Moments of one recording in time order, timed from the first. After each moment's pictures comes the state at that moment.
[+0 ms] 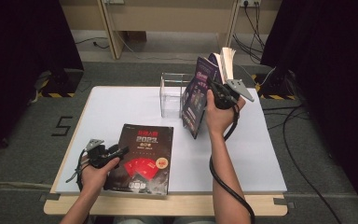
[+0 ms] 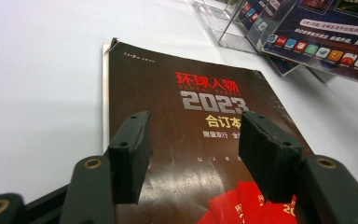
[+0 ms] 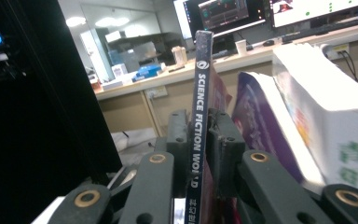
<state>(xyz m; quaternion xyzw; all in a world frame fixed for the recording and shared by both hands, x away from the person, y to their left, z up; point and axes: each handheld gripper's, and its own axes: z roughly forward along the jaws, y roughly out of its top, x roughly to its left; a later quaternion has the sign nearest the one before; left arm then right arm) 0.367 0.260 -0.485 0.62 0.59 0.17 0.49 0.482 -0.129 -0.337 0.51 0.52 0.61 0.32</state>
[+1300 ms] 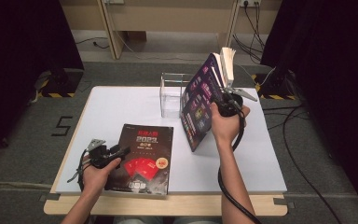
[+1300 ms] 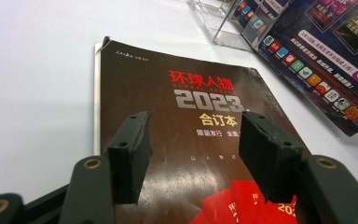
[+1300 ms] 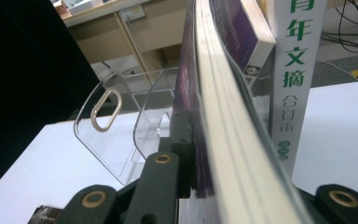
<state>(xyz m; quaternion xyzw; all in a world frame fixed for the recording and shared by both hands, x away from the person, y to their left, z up) 0.366 0.256 -0.485 0.62 0.59 0.16 0.49 0.464 -0.141 -0.345 0.59 0.59 0.50 0.24</state>
